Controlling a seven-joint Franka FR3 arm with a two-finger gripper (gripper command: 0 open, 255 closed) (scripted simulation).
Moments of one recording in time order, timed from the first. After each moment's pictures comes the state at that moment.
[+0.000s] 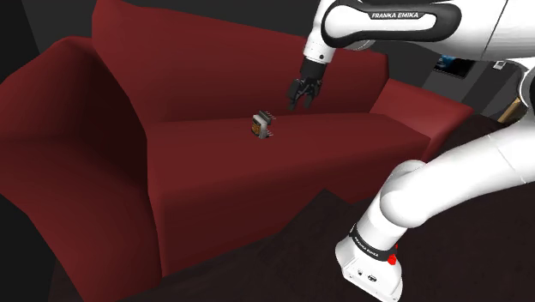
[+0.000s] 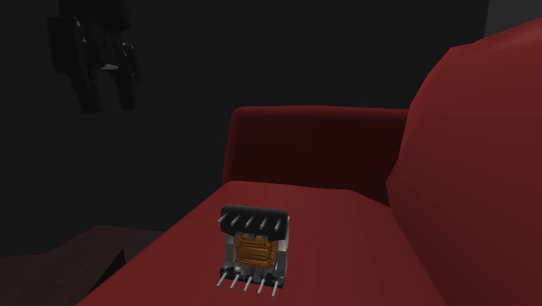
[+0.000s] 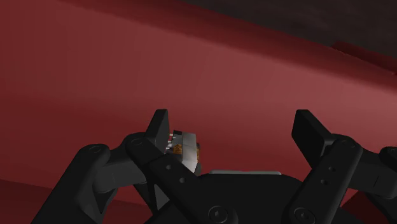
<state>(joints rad) -0.01 -0.53 -0.07 -2.30 -0.01 1.81 0.00</state>
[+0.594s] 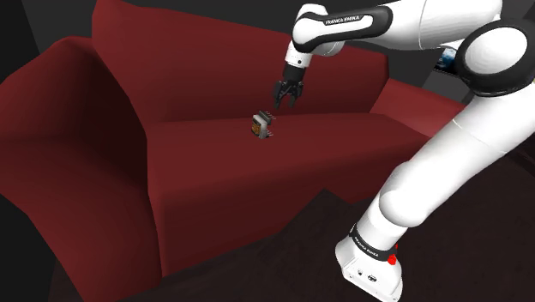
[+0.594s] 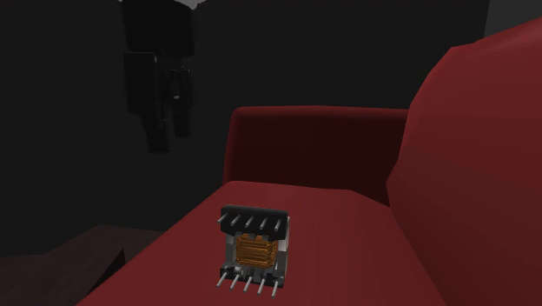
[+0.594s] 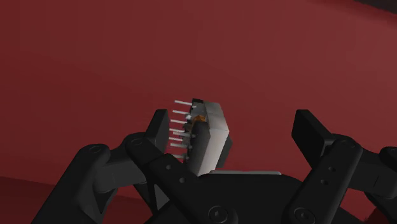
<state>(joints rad) -0.03 -0.19 -0.15 -2.10 0.02 1.91 -0.10</state>
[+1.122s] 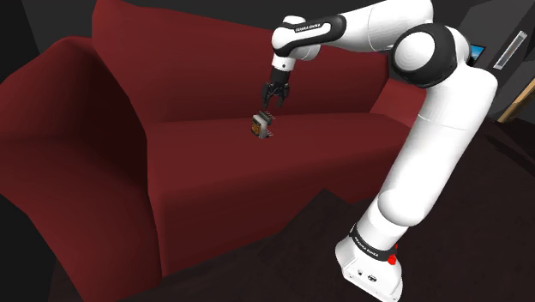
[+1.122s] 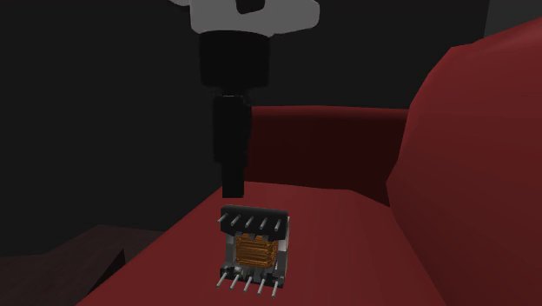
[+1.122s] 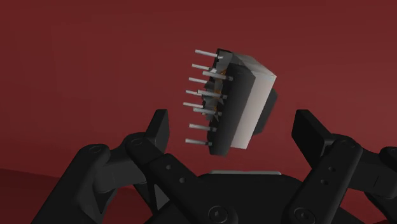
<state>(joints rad) -0.06 0.12 -0.19 -1.82 0.09 1.92 -0.19</state>
